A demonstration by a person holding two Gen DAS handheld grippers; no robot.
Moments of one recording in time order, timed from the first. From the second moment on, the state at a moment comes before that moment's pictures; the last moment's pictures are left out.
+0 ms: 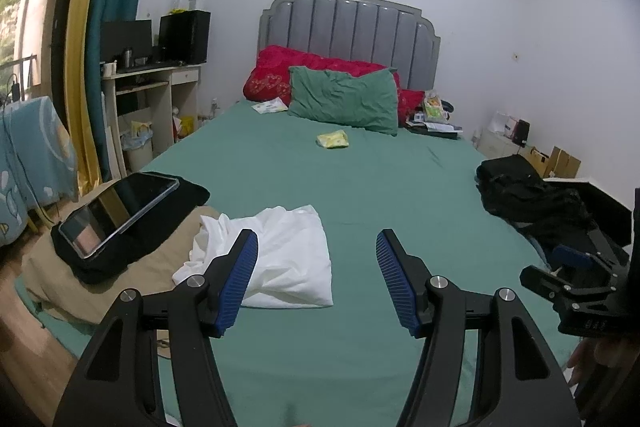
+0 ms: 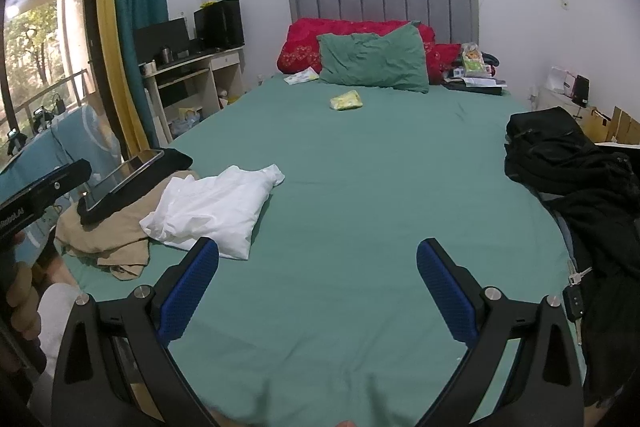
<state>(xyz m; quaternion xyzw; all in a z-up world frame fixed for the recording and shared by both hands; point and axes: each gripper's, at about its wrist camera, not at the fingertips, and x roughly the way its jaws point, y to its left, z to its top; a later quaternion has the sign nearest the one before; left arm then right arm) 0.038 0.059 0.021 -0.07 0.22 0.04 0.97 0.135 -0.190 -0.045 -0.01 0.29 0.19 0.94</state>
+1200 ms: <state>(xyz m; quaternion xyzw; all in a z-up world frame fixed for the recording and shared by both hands) 0.037 0.050 0.021 -0.06 0.22 0.05 0.97 0.136 -0.190 -0.055 0.00 0.30 0.19 0.94</state>
